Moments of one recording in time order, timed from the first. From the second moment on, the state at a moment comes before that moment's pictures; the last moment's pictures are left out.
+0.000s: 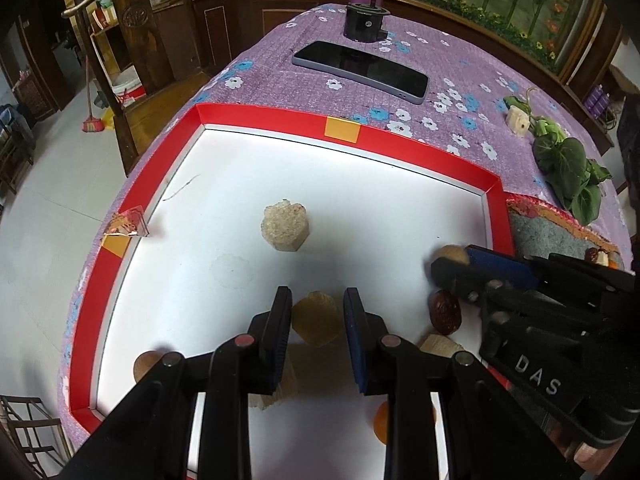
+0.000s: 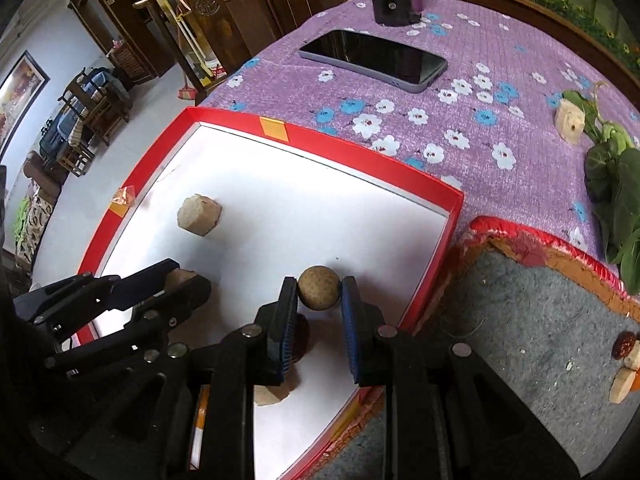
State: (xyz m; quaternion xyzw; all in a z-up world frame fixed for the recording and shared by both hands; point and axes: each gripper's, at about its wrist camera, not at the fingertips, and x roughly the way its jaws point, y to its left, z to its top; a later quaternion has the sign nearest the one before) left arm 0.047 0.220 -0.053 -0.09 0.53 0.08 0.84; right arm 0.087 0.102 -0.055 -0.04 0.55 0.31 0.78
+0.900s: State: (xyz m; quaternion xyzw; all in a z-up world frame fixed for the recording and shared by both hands) left arm 0.052 0.151 -0.027 -0.06 0.52 0.04 0.85; right arm 0.049 -0.041 -0.022 0.08 0.50 0.23 0.83
